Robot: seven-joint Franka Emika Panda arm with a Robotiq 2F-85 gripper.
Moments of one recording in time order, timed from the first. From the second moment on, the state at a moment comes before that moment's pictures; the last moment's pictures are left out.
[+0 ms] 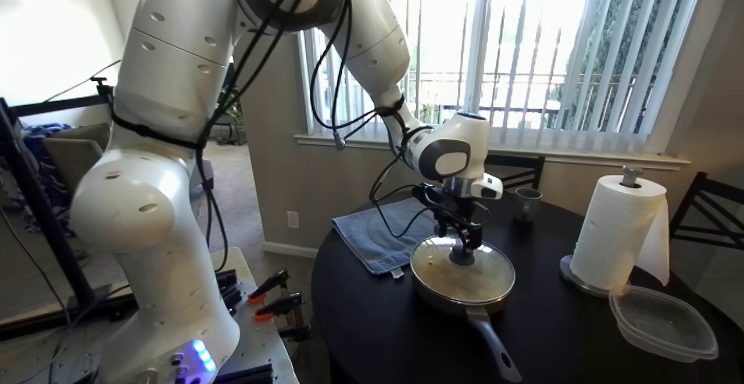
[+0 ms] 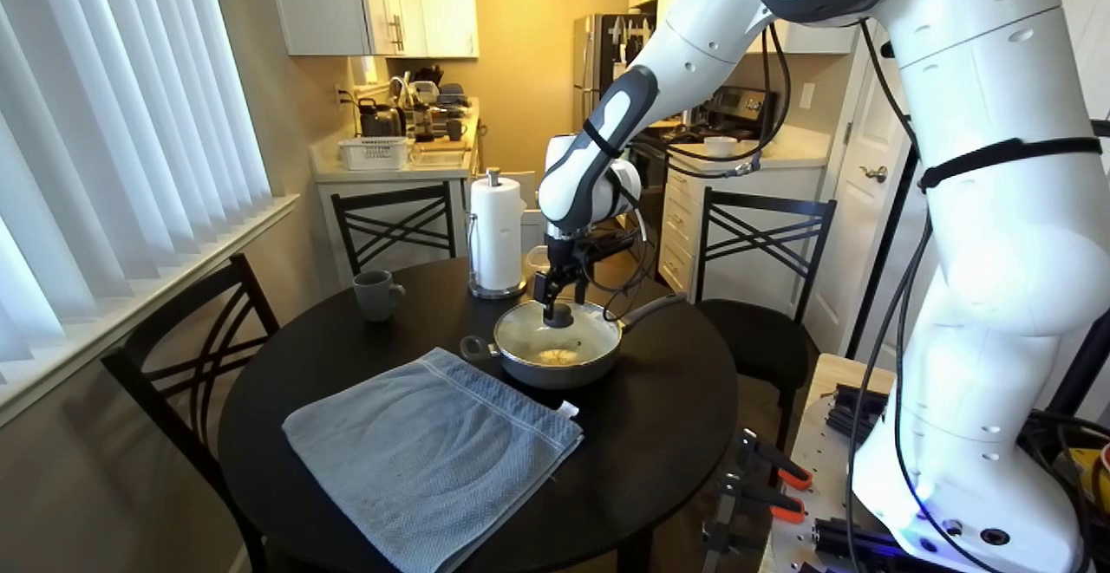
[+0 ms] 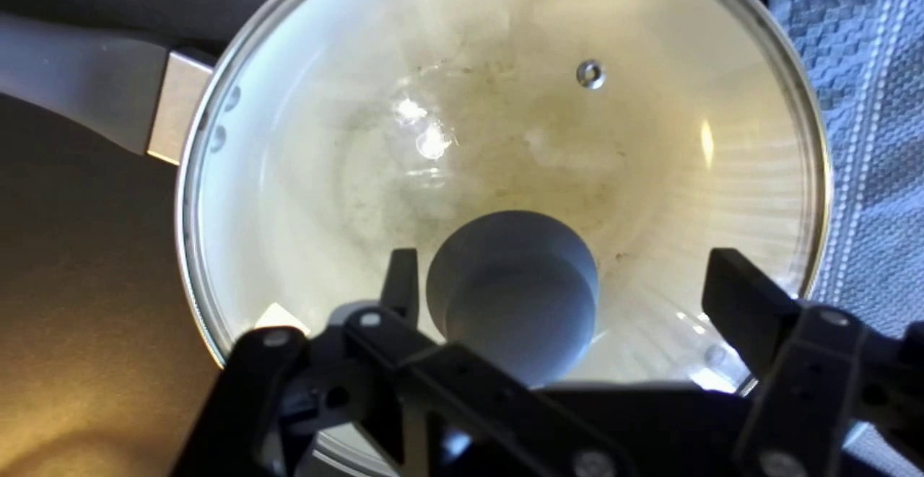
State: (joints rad) arm -0.14 0.46 -0.01 -2.10 0.07 2.58 -0.05
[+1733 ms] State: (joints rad) arm -0.16 0.65 -0.02 -1.83 0.07 2.39 -0.07
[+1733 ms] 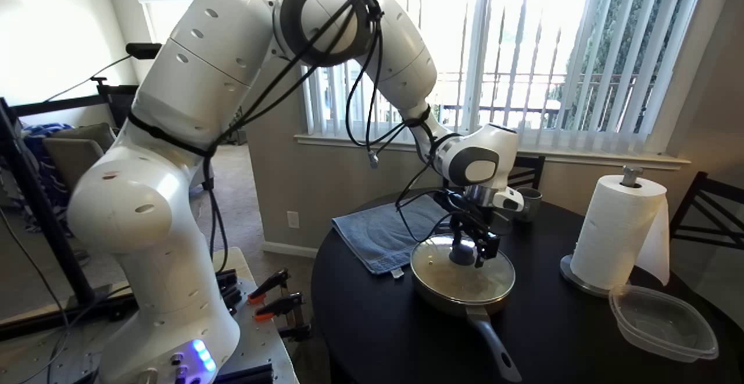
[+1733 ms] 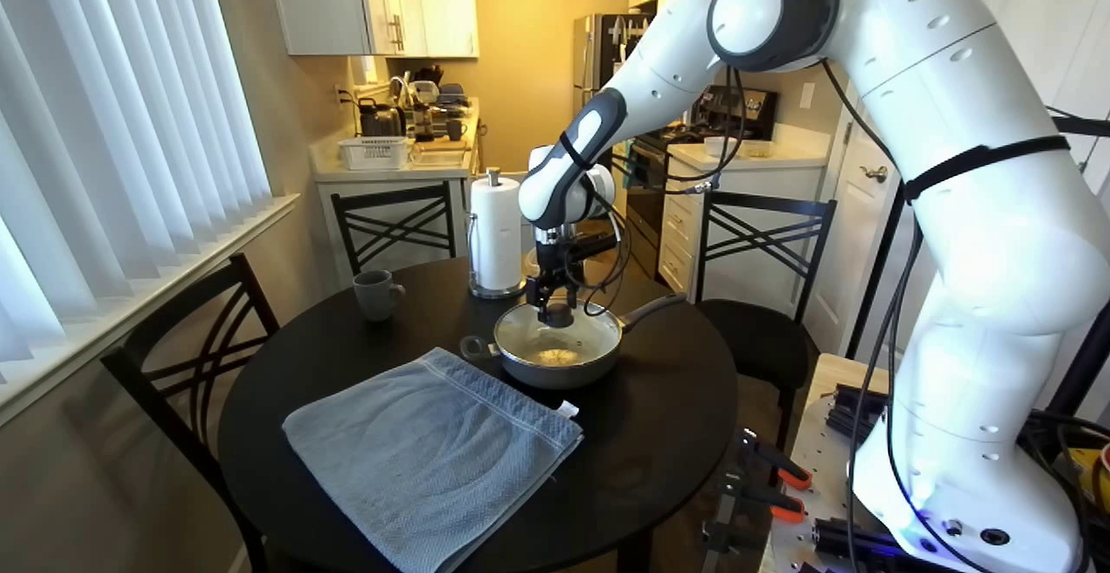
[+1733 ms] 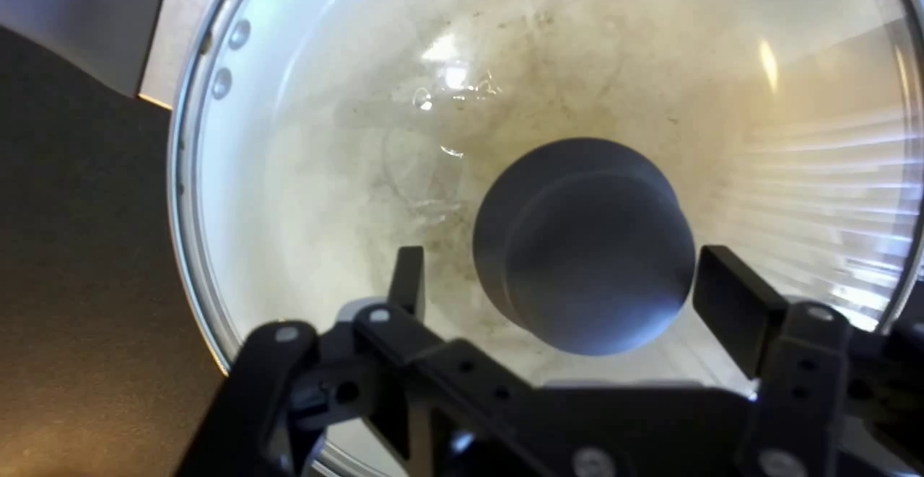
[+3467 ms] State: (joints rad) arm -0.15 0.65 -0.03 -1.80 0.07 2.31 -0.05
